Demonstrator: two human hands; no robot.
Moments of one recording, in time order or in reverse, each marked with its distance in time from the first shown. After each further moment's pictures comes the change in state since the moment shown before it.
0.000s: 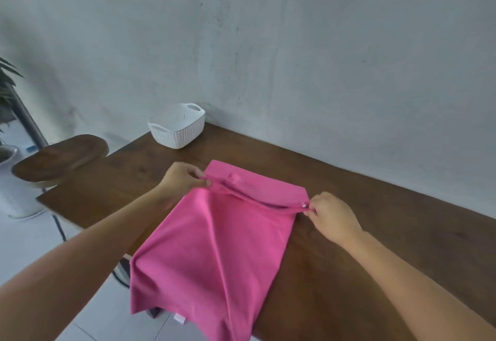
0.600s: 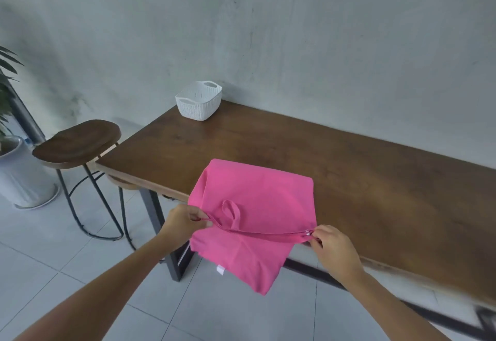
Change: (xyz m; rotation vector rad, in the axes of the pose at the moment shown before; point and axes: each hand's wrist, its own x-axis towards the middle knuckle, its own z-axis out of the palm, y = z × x) left_hand -0.216 -0.132 -0.058 0.185 -0.169 0.026; right_hand -0.221 -0.163 0.078 0.155 0.196 0.110
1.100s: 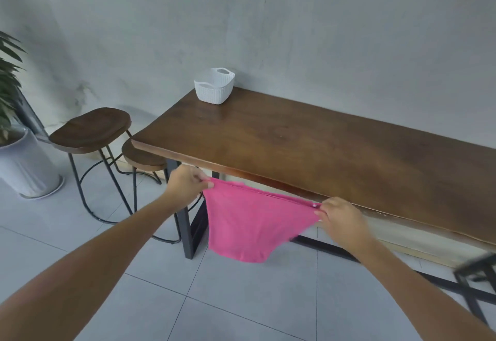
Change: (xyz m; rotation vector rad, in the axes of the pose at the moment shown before) left_hand -0.079 -0.003 -0.096 -0.015 0.127 0.018; right_hand -0.058 -0.118 -0.045 -0.204 0.075 -0.081
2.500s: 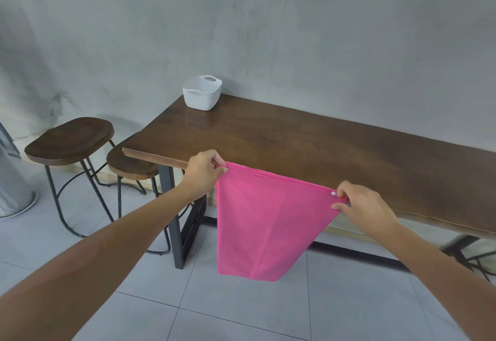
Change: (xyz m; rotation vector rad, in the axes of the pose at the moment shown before) left_hand 0.006 0.044 0.006 0.022 0.028 0.244; right_hand -0.014 -0.002 -0.093 0.062 -0.158 0.203
